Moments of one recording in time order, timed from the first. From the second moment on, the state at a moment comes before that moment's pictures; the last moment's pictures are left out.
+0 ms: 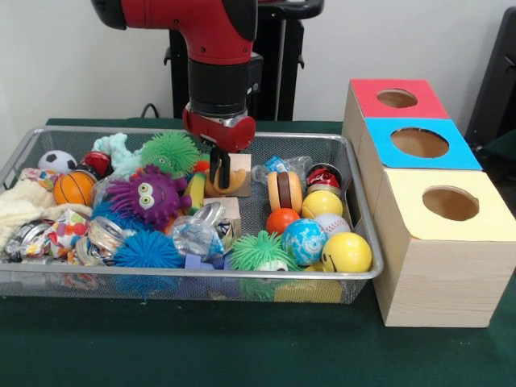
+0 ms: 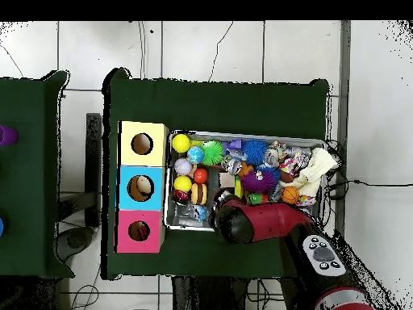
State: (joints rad) arm -0.51 -0.57 0.17 1.83 -0.60 0.21 2.67
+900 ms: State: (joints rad) arm -0.40 -0.63 0.17 1.87 -0.51 0.27 2.67
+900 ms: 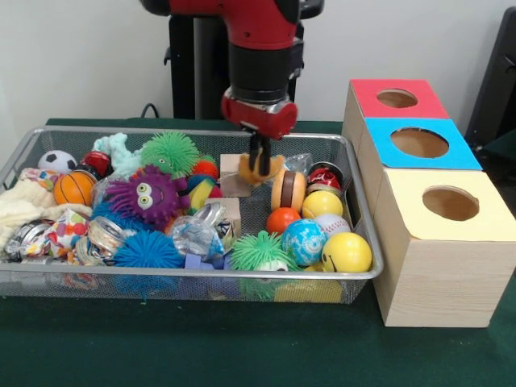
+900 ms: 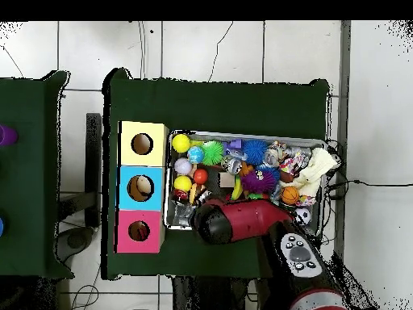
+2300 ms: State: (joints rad) arm -0.19 -0.79 0.08 1.97 -0.31 0.32 2.67
